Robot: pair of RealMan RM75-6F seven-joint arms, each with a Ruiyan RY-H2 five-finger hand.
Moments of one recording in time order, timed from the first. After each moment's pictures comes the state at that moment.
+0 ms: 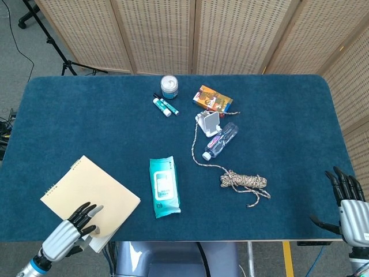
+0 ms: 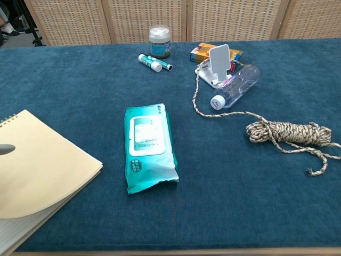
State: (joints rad) left arm -0.12 -1.63 0.30 -0.78 1.98 1.78 -0.40; right arm -0.01 -1.01 0.05 -1.83 -1.53 1.55 0.02
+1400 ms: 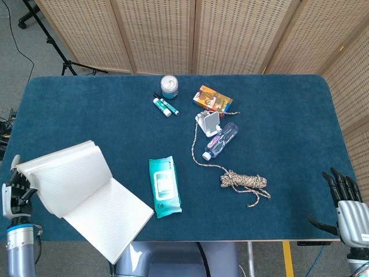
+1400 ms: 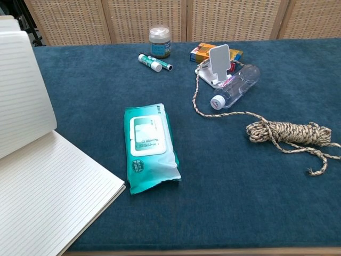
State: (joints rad) left arm -0.12 -1.44 -0.18 -1.60 1.10 1.51 -1.13; right arm -0.01 -1.01 0.04 -1.84 -1.54 1.55 0.01
